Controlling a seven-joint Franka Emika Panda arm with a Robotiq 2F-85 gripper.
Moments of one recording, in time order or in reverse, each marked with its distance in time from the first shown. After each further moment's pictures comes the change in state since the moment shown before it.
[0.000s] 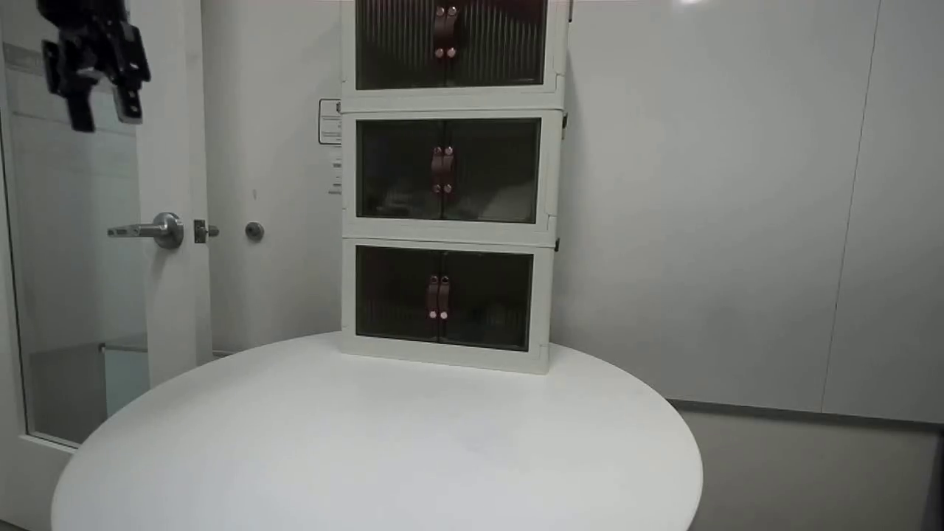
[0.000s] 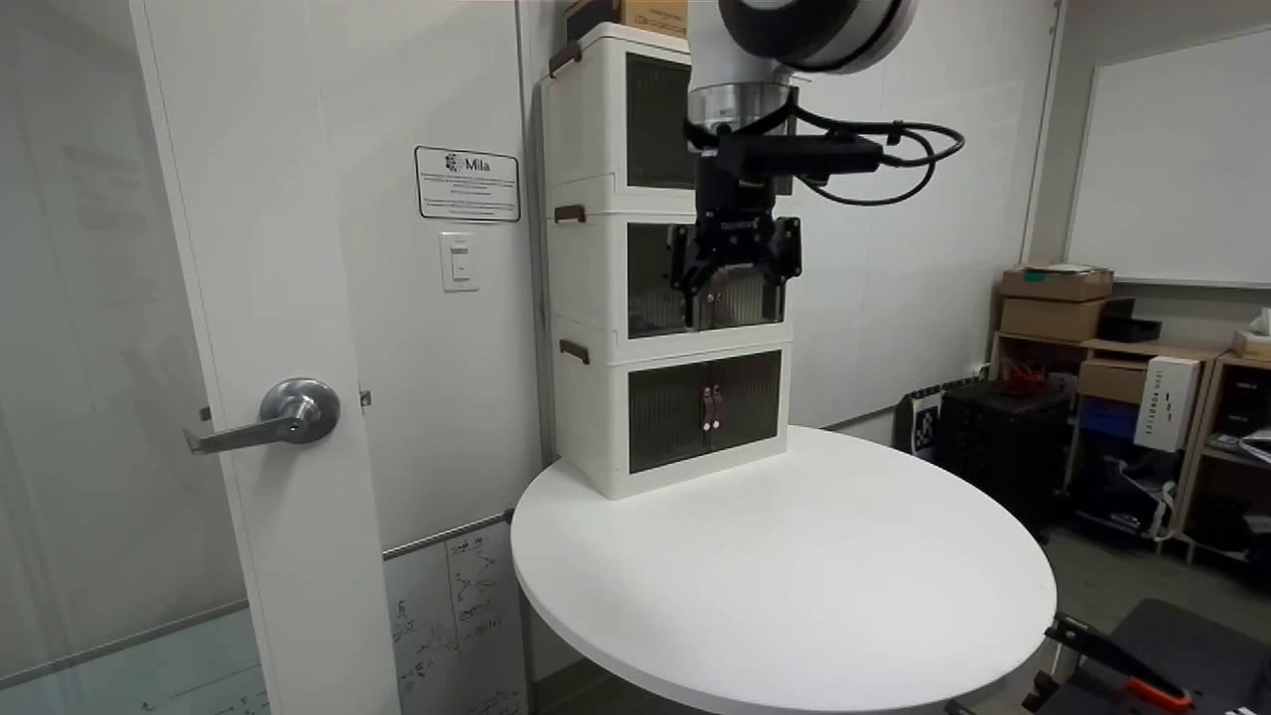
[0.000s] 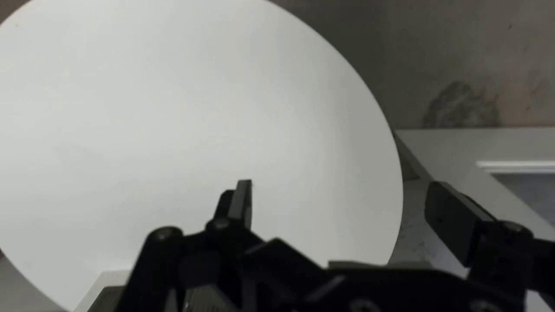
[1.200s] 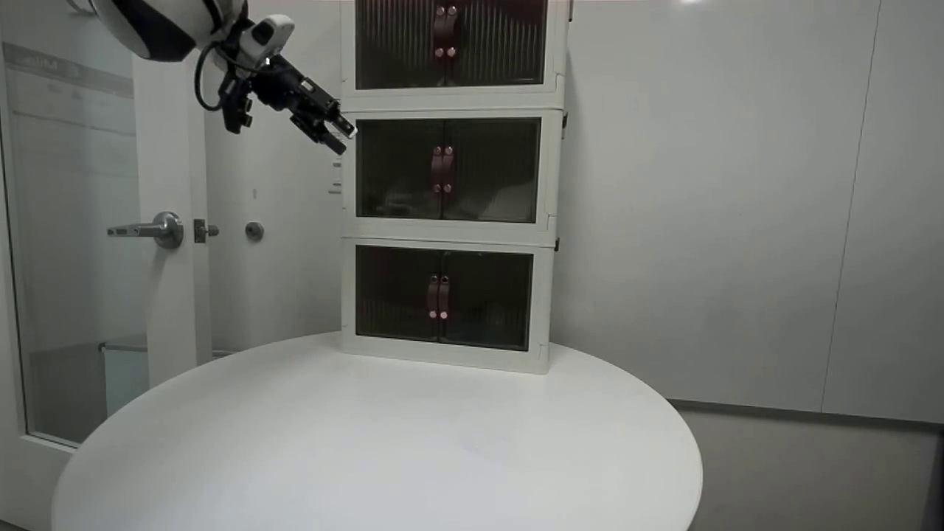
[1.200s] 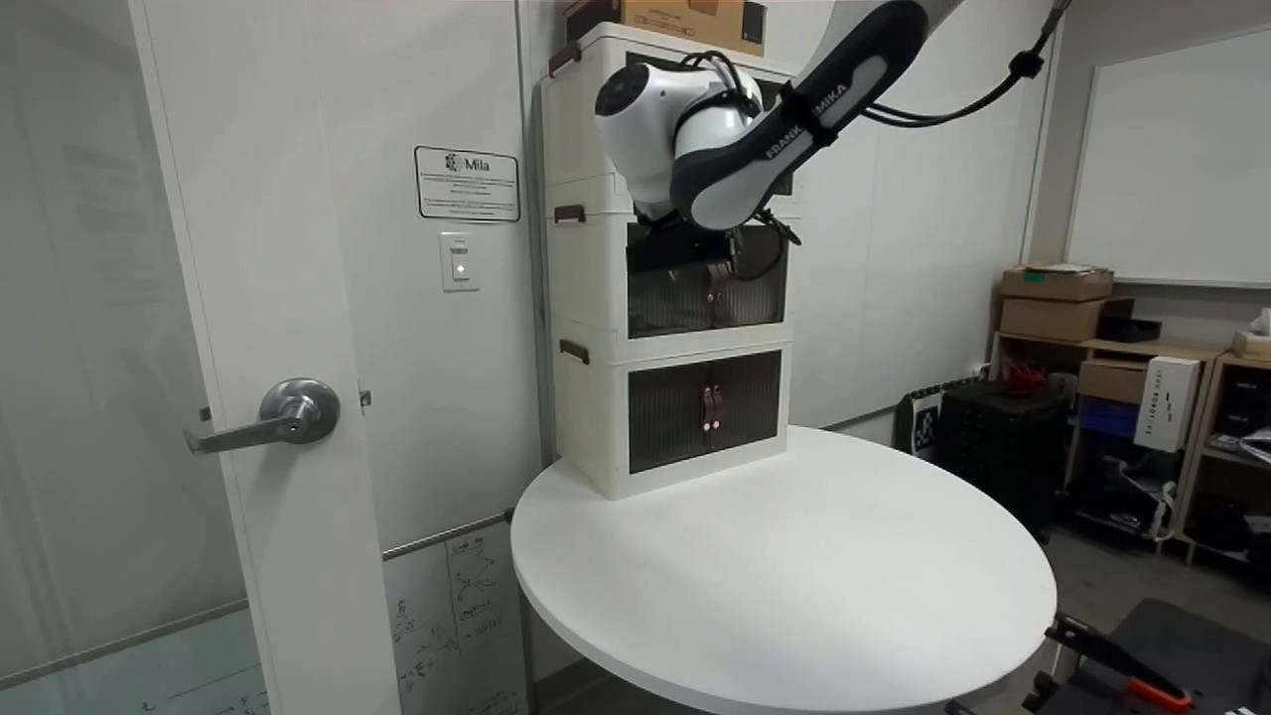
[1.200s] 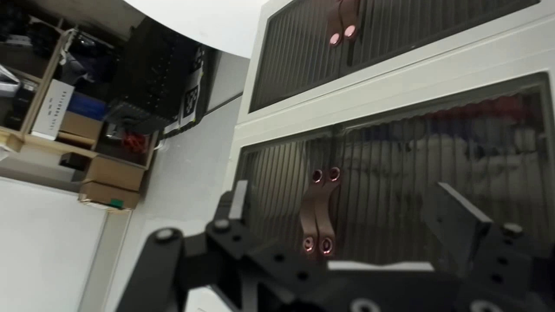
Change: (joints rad) arm 0.025 0.555 -0.173 0.525 -1.078 0.042 1.072
